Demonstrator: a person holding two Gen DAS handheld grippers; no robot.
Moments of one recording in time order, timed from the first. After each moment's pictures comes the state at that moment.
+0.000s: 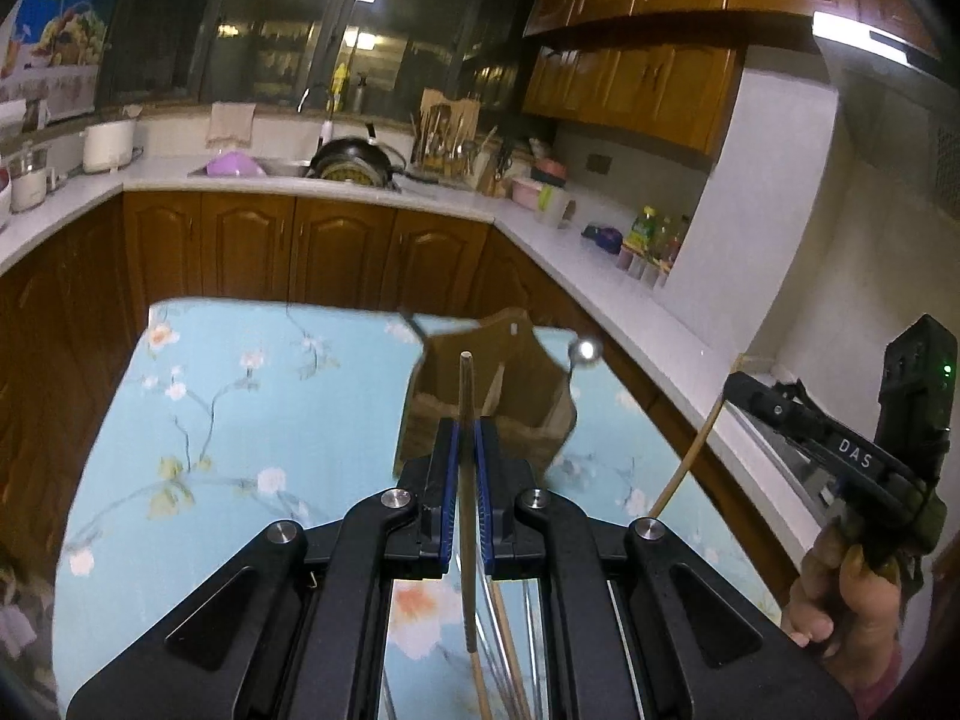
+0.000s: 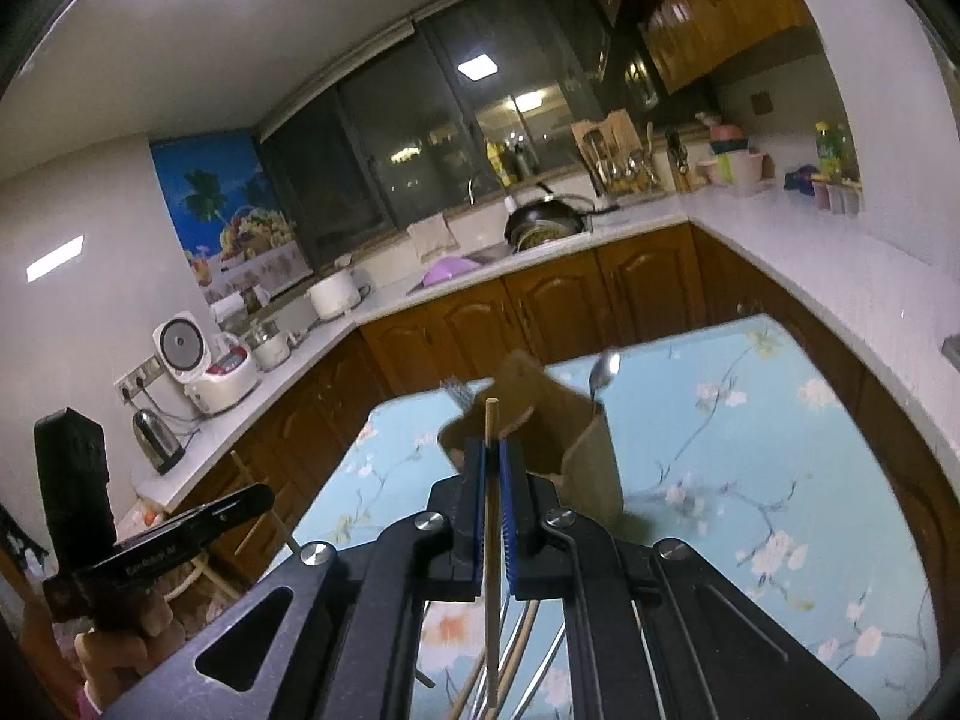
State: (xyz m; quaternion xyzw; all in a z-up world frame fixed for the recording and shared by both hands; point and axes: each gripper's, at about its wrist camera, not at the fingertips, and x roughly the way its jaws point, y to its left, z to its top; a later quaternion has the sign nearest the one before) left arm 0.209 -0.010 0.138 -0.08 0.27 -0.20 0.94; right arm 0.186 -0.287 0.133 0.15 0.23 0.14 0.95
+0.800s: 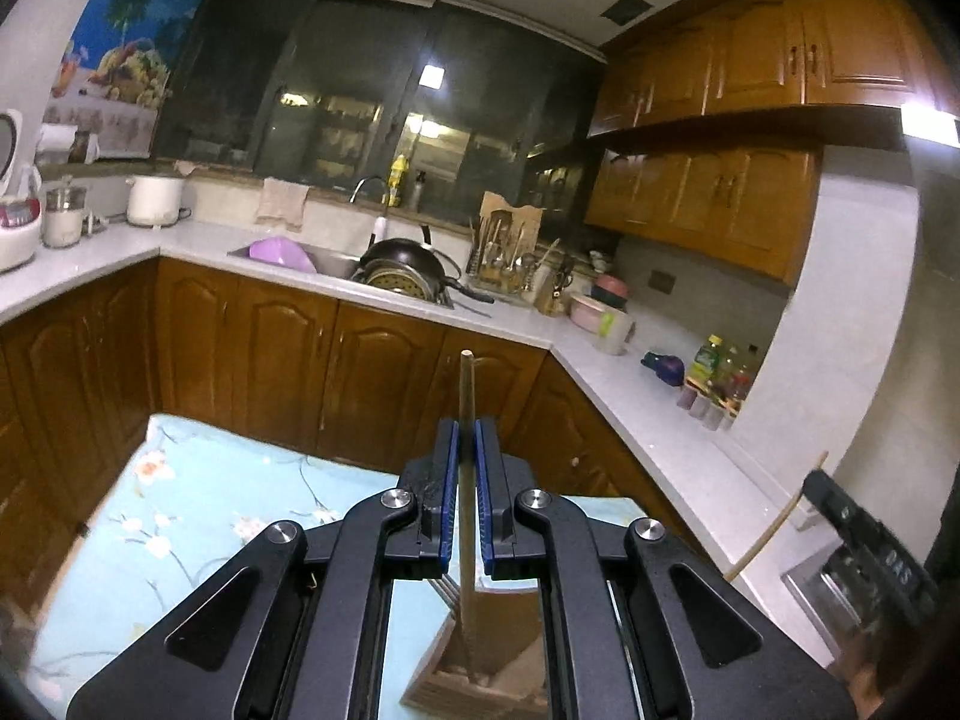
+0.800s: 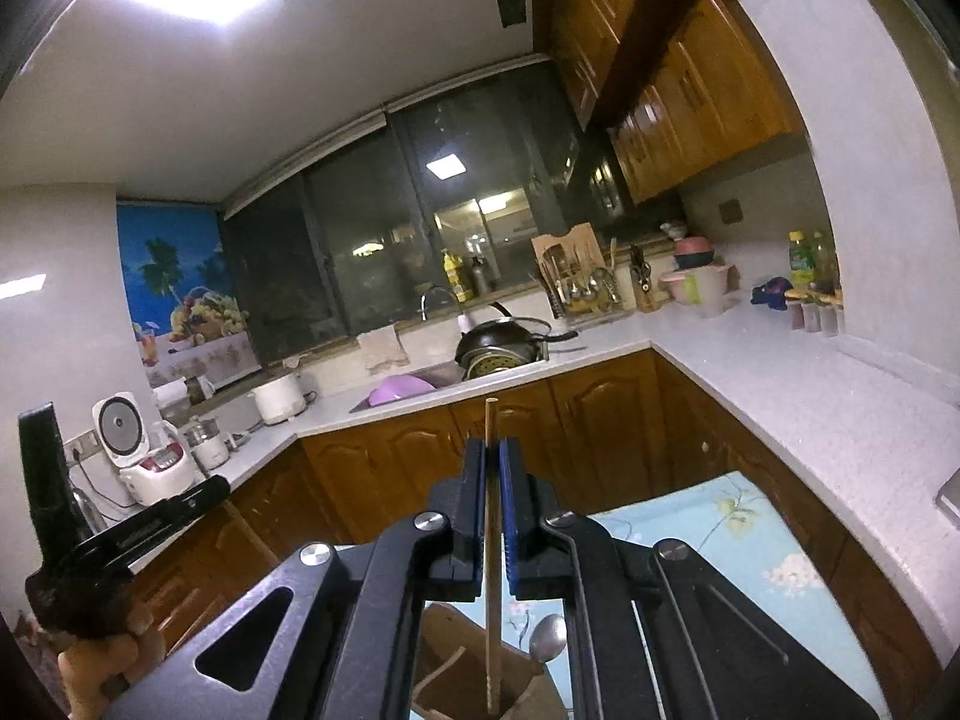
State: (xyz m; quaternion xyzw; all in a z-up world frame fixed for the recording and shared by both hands) left arm 0.354 -0.023 0.166 -0.14 0.17 -0.11 0.97; right arm 0.285 -0.302 0.174 0.13 0.11 0.06 0.98
